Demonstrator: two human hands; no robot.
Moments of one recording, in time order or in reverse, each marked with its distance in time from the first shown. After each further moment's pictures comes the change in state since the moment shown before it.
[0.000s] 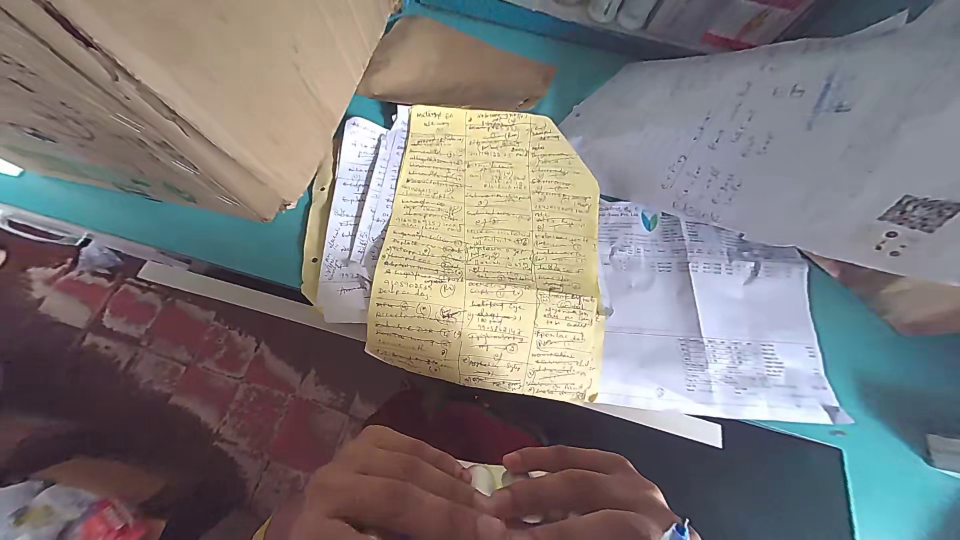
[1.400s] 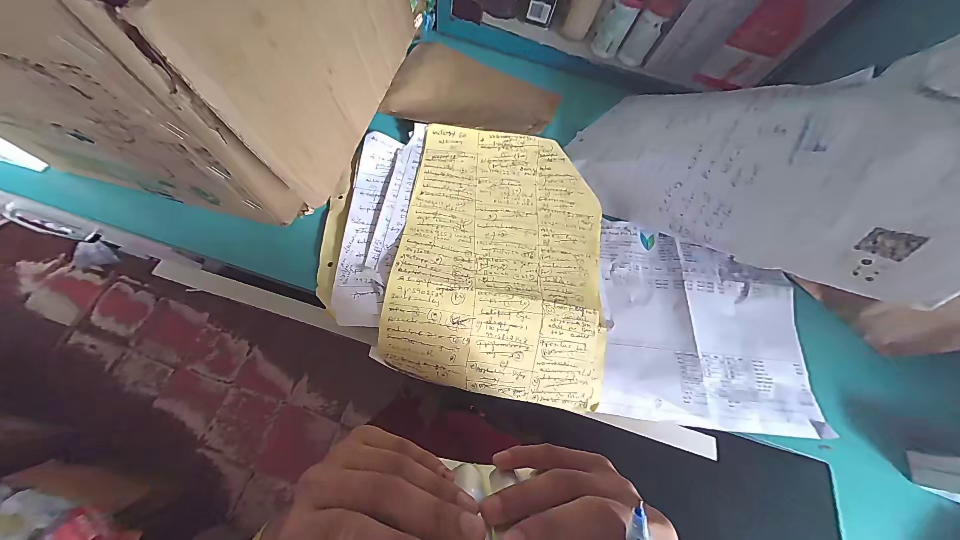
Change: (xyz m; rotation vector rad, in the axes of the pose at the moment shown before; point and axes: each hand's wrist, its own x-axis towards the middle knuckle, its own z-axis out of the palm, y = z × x) left_hand -0.009 0.003 -0.007 0.067 0.064 0.037; right_hand 0.005 0.006 0.006 0.108 -0.042 0.013
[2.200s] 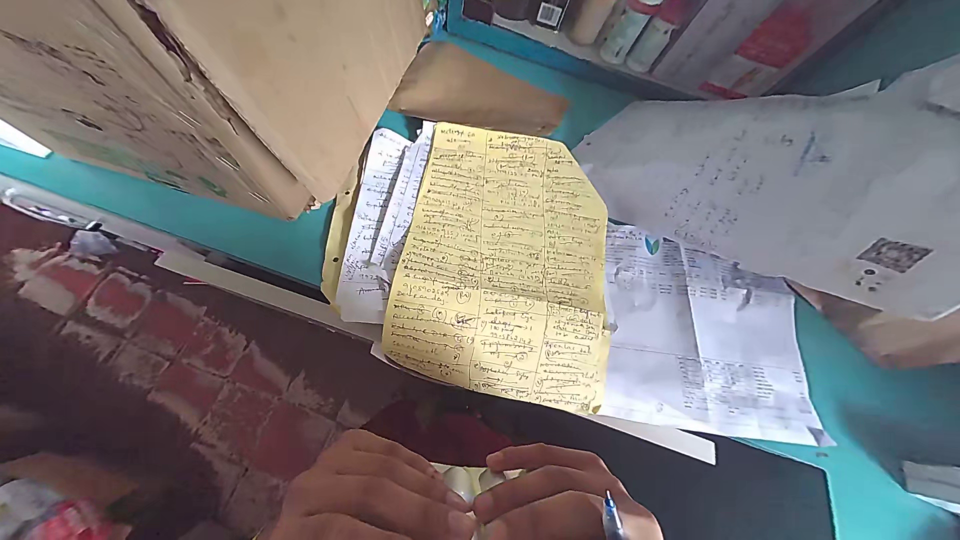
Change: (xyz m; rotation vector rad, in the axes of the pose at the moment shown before) left_hand -0.008 0.006 -0.003 0.046 0.019 -0.010; right_hand 0.003 0.002 0.002 -0.024 -0.051 -0.009
